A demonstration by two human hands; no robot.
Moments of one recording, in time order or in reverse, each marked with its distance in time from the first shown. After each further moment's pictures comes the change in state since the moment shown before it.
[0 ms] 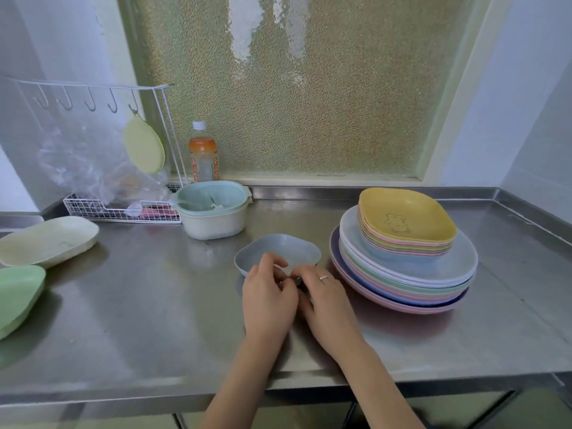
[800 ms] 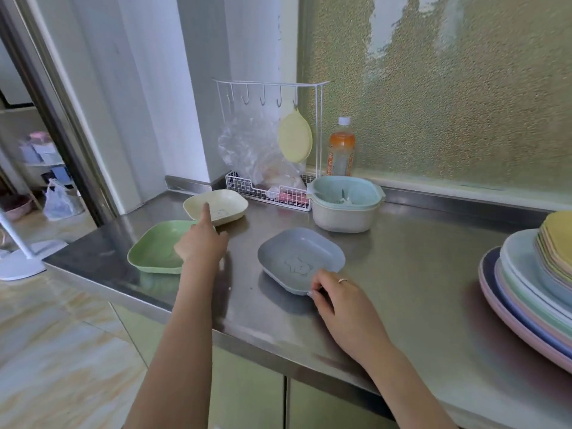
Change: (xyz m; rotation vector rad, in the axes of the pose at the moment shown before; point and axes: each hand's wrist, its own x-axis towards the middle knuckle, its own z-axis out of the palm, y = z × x) left_hand 0.101 -0.130 -0.255 0.873 0.184 -0.536; right_hand 0.031 -0.107 0.083 0.159 -0.244 -0.244
